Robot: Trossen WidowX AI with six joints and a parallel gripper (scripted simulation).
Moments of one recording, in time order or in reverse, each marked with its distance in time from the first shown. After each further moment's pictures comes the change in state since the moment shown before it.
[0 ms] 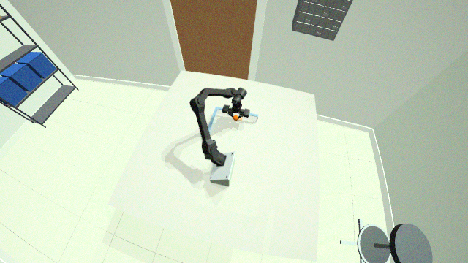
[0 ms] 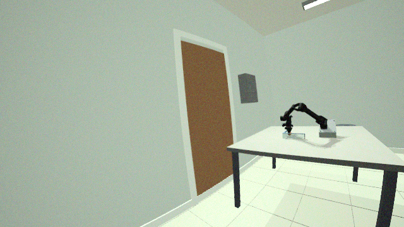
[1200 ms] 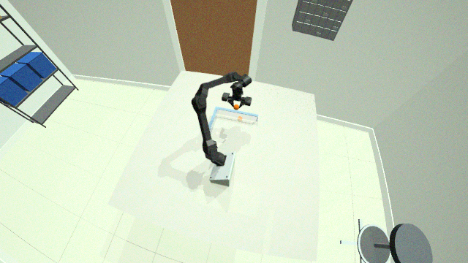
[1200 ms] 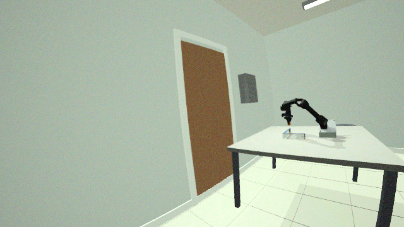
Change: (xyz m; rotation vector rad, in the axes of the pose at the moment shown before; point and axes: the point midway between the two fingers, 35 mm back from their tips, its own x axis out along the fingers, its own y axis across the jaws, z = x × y) arm -0.121 -0.001 0.000 0.010 -0.002 -0.006
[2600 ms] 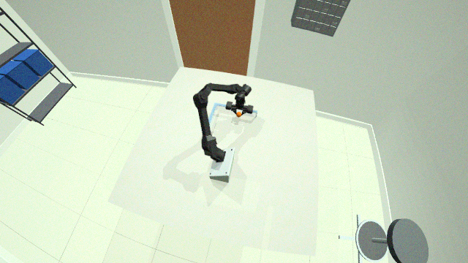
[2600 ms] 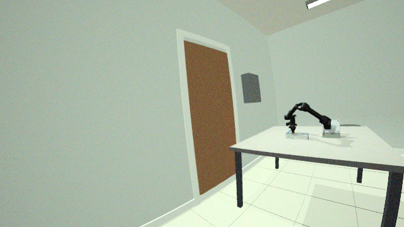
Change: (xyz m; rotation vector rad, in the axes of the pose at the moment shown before) arm 0.115 -0.030 -0.001 -0.024 0.003 0.002
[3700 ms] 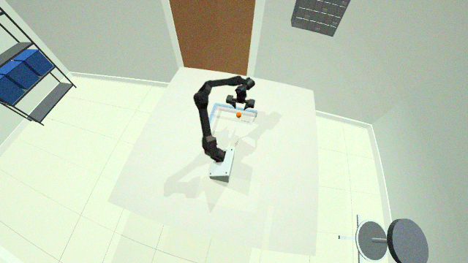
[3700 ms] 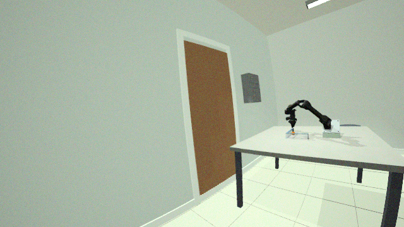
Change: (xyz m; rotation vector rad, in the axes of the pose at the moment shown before) arm -0.065 -0.004 -0.001 0.021 -0.006 0.002
